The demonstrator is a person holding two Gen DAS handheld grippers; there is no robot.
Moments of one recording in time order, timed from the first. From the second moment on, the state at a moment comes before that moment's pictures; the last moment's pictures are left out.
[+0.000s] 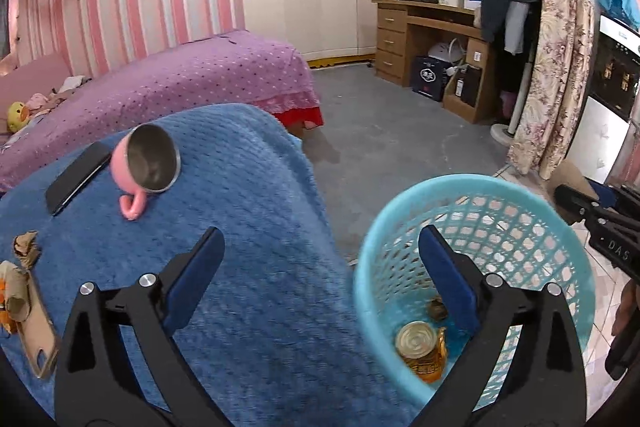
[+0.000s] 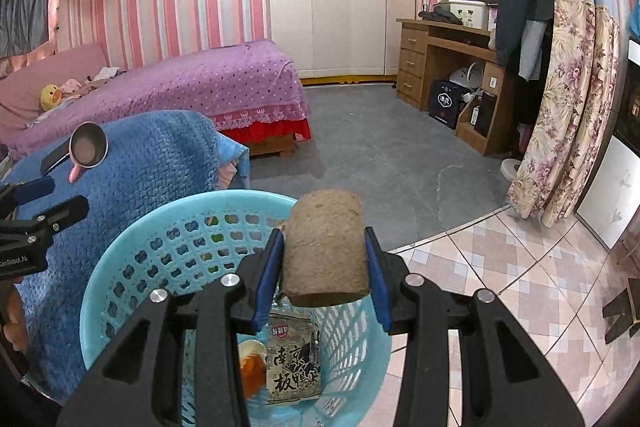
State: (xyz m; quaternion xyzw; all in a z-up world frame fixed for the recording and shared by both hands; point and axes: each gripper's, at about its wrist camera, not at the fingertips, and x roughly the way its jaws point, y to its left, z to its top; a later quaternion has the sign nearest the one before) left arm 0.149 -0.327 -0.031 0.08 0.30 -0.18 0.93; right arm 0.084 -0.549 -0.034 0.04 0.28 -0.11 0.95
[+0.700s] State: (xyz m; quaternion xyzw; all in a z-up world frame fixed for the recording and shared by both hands) left arm 0.134 -0.239 0.001 0.06 0.28 -0.12 0.95; right arm 0.084 -0.527 -0.019 0.06 0.25 -0.15 0.95
